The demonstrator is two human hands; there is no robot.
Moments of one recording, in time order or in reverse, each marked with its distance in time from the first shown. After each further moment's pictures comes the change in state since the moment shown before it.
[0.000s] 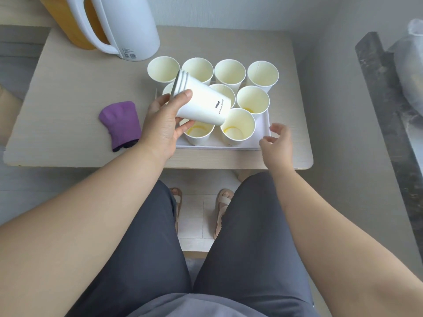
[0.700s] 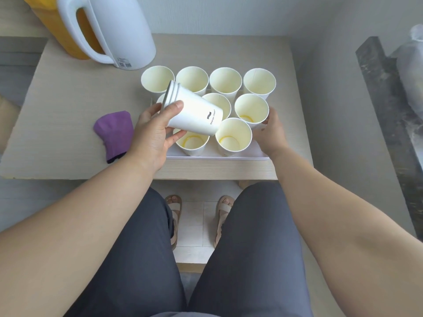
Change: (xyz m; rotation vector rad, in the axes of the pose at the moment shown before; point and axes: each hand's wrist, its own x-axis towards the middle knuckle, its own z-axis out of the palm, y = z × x) left_hand 0.011 -0.001 0.000 0.046 0.023 0.028; right_hand 0.061 -0.026 0.009 -0.006 -0.182 -0.064
